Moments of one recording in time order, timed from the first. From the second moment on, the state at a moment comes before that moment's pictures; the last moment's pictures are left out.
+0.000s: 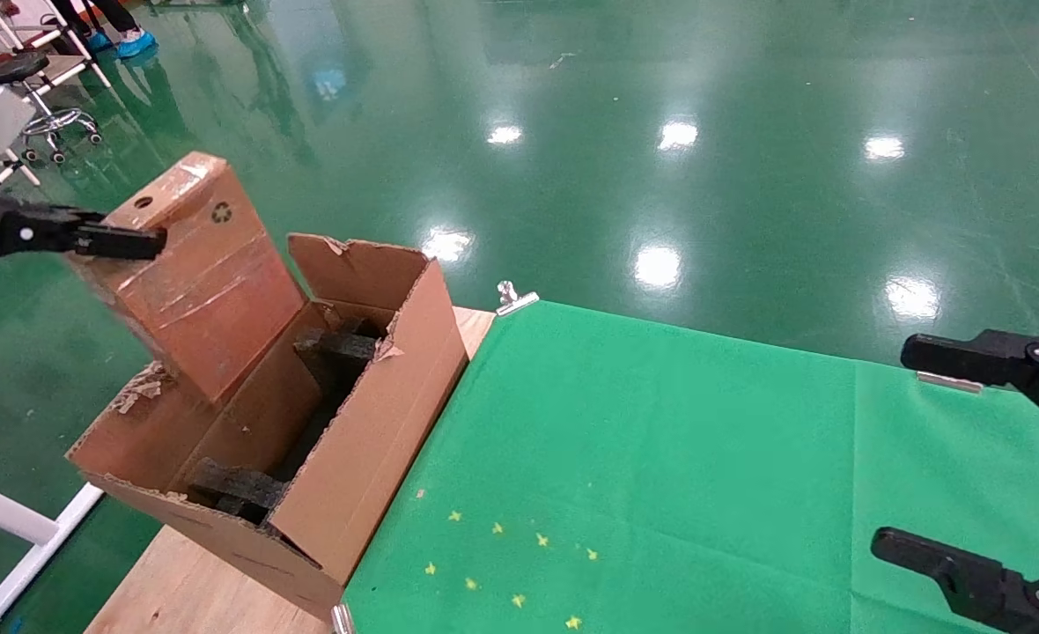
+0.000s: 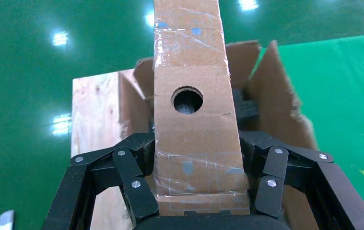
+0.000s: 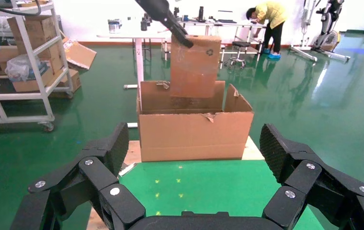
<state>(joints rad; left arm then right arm) -2.13 0.49 0.75 -0.31 1.74 1.43 -0.47 1.08 -0.58 -0.35 1.24 -0.67 -1.45 0.14</state>
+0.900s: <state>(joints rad) -1.91 0.50 0.67 0.01 1.63 1.22 -0.24 1.08 -0.58 -0.35 1.24 -0.67 -1.45 0.14</state>
